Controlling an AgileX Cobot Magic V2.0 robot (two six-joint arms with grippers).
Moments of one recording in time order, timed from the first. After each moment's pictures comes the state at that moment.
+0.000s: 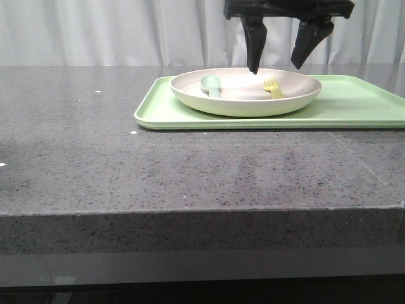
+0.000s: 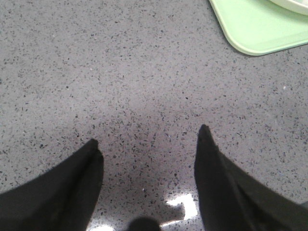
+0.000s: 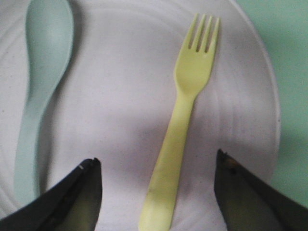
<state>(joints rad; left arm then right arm) -0.19 1.06 -0.92 -0.23 0.81 0.22 0.36 2.00 -1.92 -0.06 1.11 0.28</state>
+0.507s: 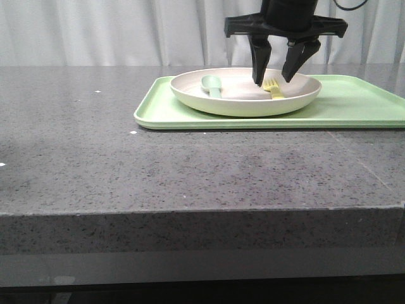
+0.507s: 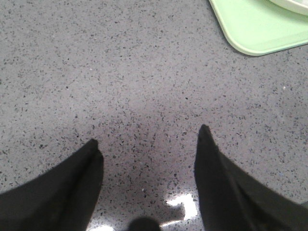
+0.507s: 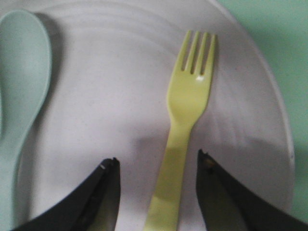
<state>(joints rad) -0.19 1.06 -0.92 -0.23 0.81 0.22 0.34 2.05 -1.93 -0.06 1.03 0.30</state>
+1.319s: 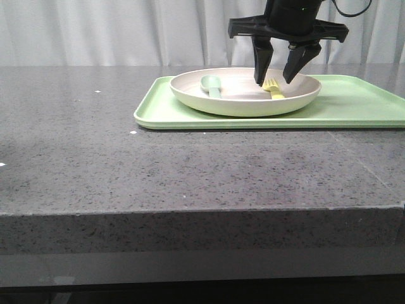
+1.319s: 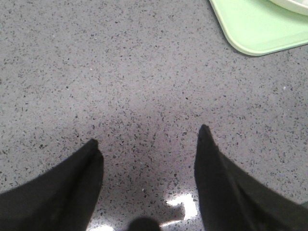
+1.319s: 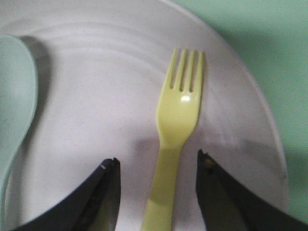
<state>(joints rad) -0.19 1.06 -0.92 -0.23 0.81 0.22 0.32 2.07 -1.93 -0.03 0.99 0.30</state>
